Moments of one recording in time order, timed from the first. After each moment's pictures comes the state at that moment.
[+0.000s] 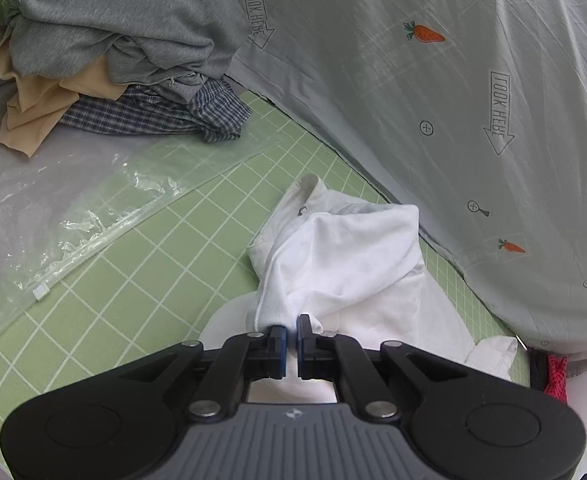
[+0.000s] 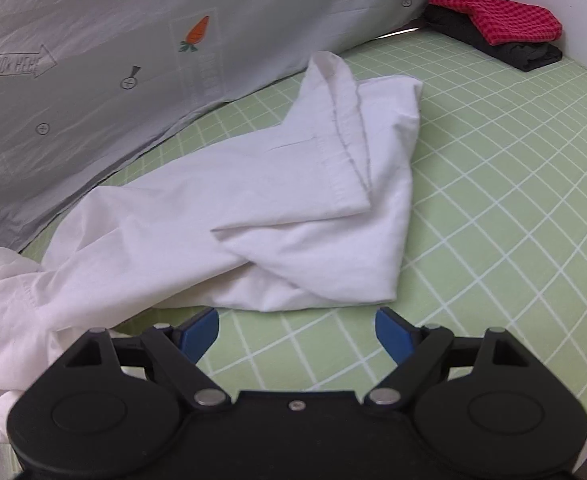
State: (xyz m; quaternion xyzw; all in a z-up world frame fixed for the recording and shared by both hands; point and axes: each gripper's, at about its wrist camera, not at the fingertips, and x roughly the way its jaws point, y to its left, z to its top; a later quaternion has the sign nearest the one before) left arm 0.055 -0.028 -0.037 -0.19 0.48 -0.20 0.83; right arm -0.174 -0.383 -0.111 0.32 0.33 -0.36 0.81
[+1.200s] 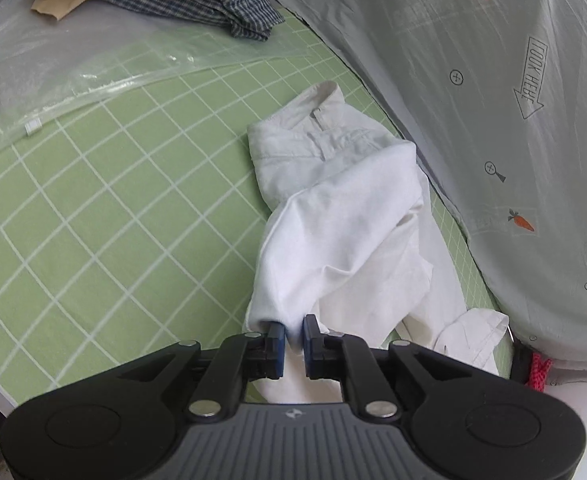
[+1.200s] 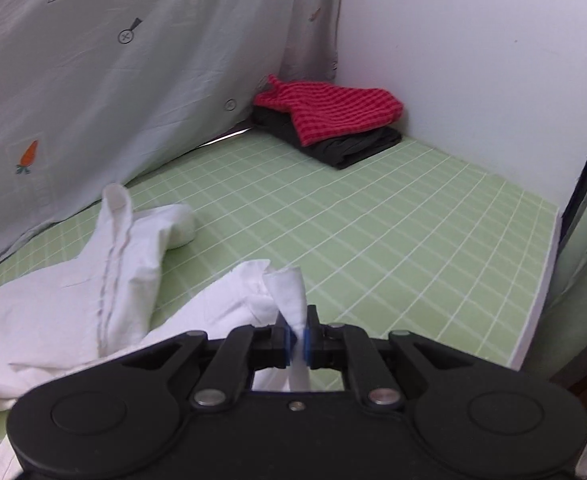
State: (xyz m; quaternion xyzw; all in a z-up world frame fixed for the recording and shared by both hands) left arm -0.011 -0.081 -0.066 -0.25 0.56 -0.15 0.78; right arm -0.323 -0.518 -0.066 0.20 0.29 -0.57 0.74
